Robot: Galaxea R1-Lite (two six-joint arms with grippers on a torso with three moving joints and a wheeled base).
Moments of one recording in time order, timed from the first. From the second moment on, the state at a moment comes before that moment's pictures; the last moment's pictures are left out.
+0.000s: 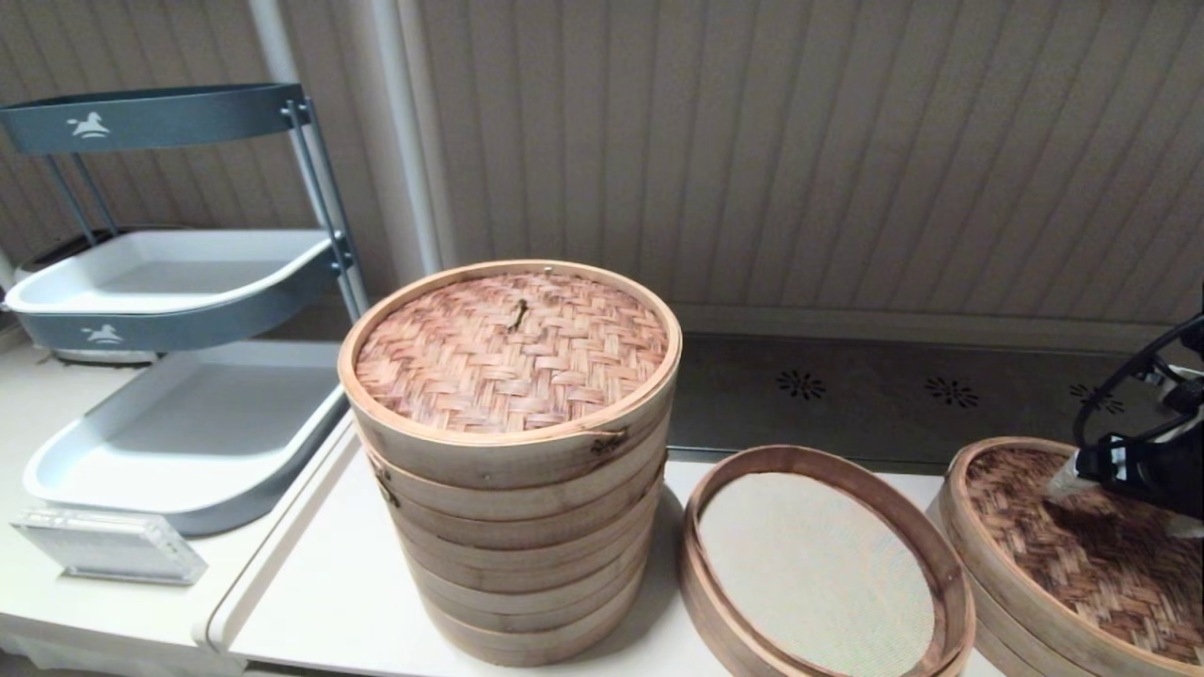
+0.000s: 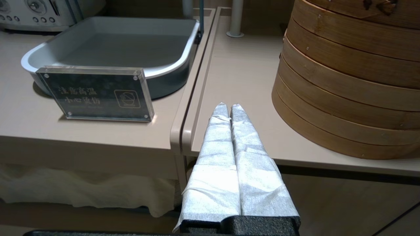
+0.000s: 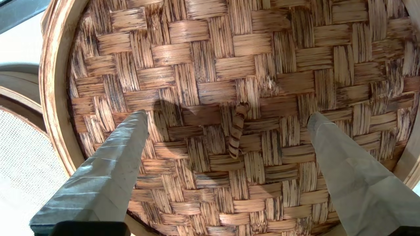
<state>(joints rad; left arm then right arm) 0.00 0.00 0.00 0.00 0.00 0.00 -0.43 1.76 -1.17 0.50 0.03 0.09</state>
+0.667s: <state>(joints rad) 0.00 0.00 0.00 0.00 0.00 0.00 -0.44 1.78 -1.16 0.50 0.03 0.09</state>
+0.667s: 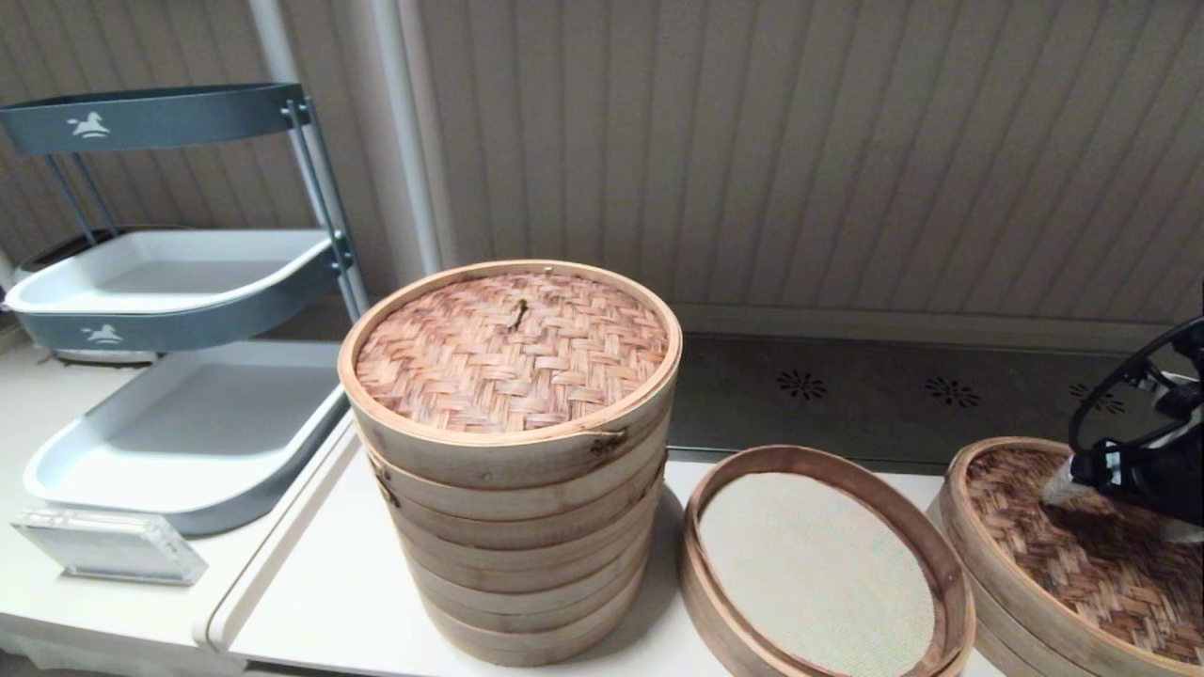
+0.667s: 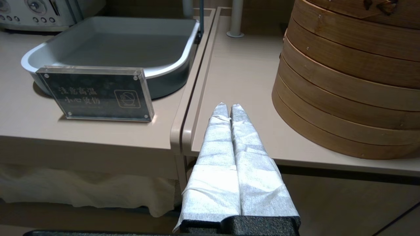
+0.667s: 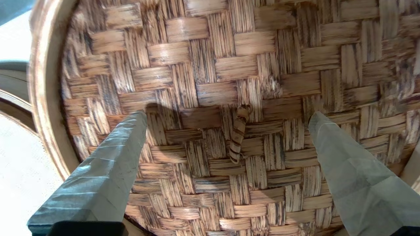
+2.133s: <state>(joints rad) 0.00 0.00 0.00 0.00 0.00 0.00 -0.43 1.76 -1.11 0.49 0.04 0.09</state>
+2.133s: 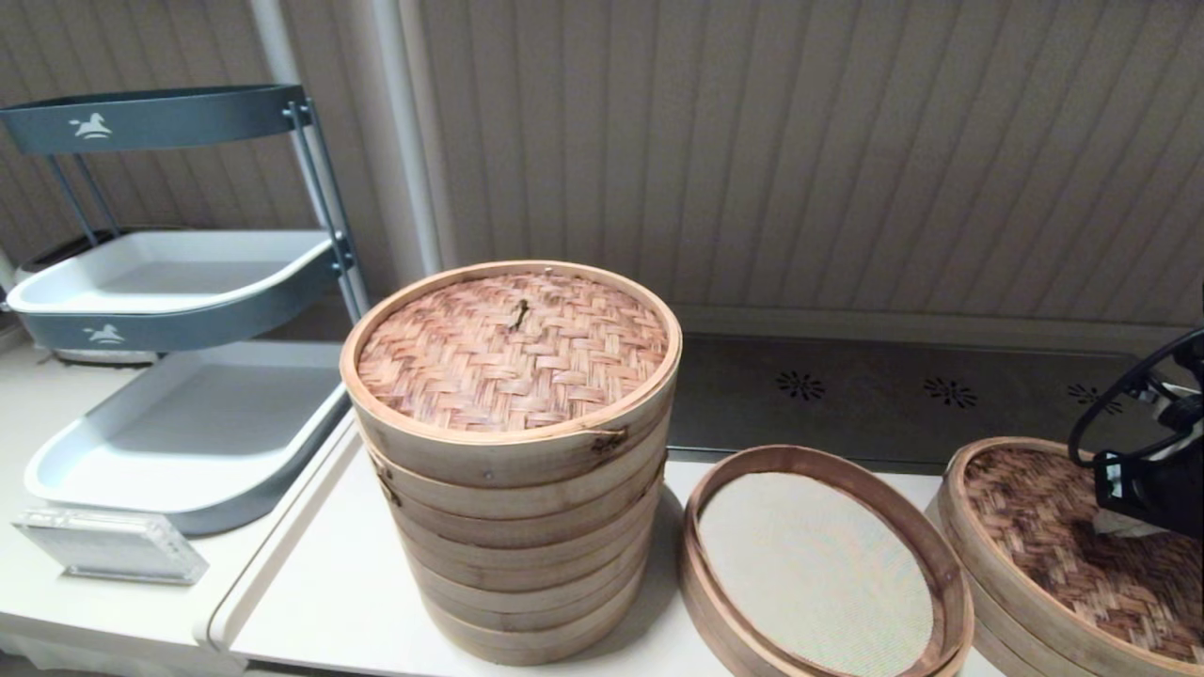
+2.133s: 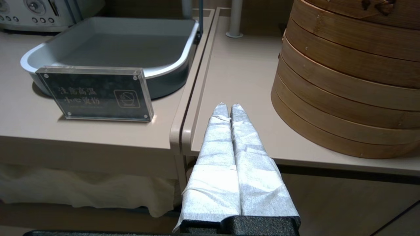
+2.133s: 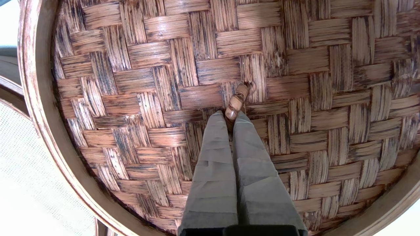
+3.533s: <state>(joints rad) 0.00 0.00 0.00 0.00 0.00 0.00 -0.40 1.65 -1.13 0.49 0.04 0.09</state>
